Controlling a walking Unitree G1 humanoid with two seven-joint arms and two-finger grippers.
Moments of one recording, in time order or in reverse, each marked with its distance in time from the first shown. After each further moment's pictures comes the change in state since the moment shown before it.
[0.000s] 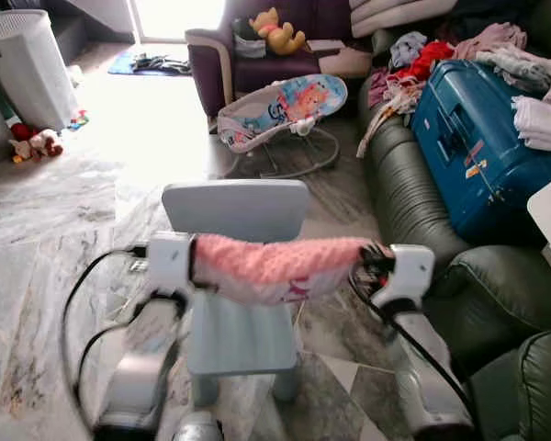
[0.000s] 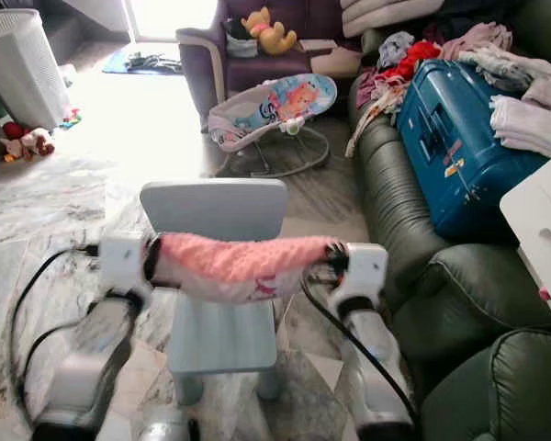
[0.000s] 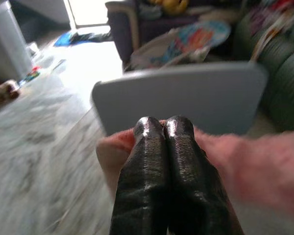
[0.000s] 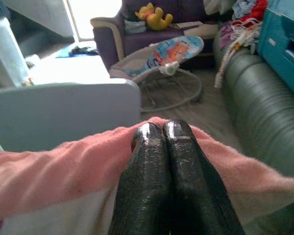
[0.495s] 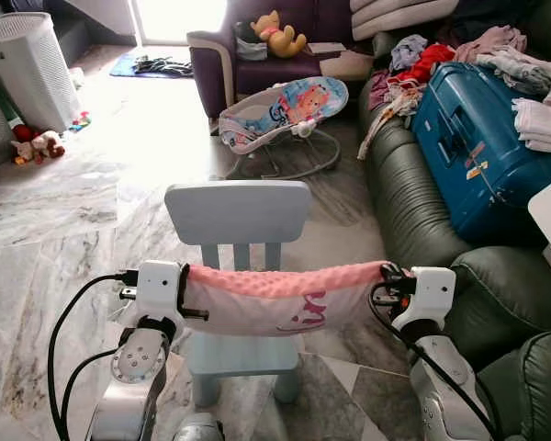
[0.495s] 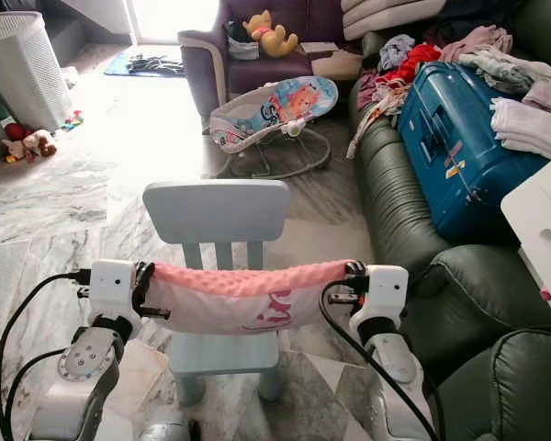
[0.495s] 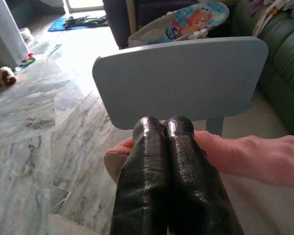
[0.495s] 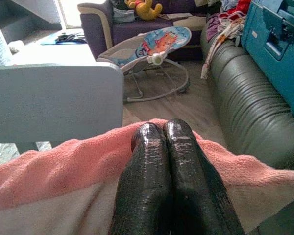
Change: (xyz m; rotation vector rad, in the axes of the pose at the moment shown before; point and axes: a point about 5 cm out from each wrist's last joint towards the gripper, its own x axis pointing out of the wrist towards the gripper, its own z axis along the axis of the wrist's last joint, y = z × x) left arm -0.016 0.004 -0.016 0.002 0.050 -0.023; right arm -0.019 -0.018 -0.008 -0.037 0.039 -0.034
